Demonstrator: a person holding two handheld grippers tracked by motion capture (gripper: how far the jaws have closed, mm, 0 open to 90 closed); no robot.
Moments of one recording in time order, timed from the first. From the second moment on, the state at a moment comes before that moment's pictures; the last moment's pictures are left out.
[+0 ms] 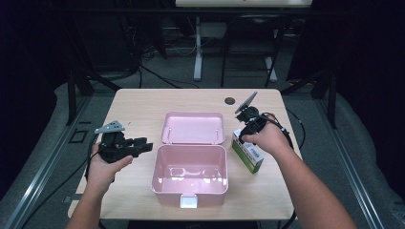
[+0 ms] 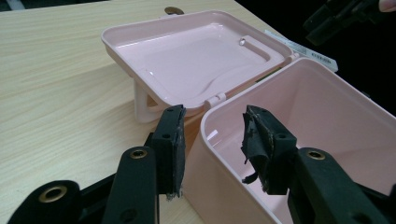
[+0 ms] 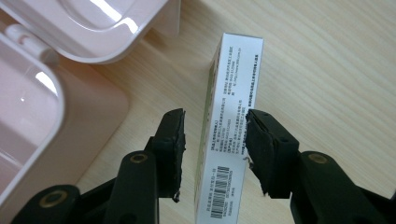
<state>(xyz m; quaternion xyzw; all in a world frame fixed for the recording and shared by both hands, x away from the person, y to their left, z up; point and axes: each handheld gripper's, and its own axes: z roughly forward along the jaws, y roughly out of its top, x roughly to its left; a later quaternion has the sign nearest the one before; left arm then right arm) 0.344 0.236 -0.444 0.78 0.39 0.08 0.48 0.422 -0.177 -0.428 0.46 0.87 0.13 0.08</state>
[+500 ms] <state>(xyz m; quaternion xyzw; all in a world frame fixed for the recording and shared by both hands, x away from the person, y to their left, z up) 0.345 0.239 -0.446 0.78 0.40 0.08 0.48 0.442 -0.182 -0.449 0.47 0.88 0.07 0.05</state>
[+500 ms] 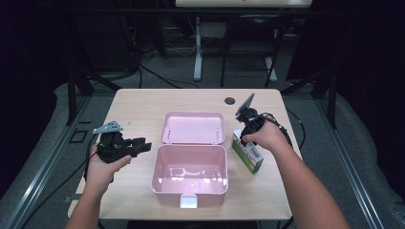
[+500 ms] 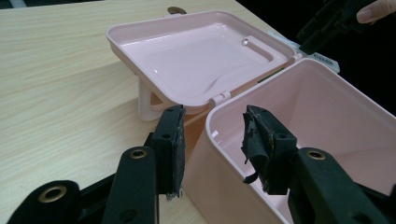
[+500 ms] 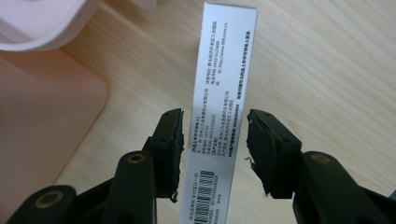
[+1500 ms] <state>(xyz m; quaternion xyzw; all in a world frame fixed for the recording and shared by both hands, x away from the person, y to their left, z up) 0.347 0.241 -0.449 0.77 0.41 0.08 0.48 0.439 -0.185 -0.461 0.49 0.87 0.04 0.02</state>
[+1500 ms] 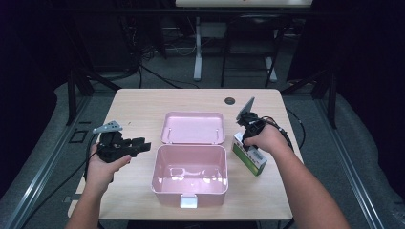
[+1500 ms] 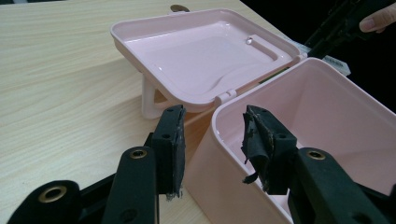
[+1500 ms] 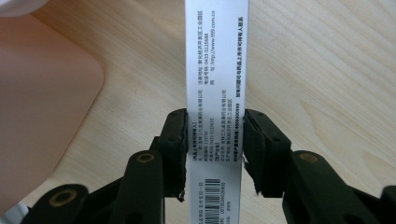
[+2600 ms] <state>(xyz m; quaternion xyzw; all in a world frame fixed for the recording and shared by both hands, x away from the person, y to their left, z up) 0.349 0.242 -0.452 0.77 0.41 0.07 0.48 0.442 -0.184 -0.486 0.49 0.87 0.03 0.01</state>
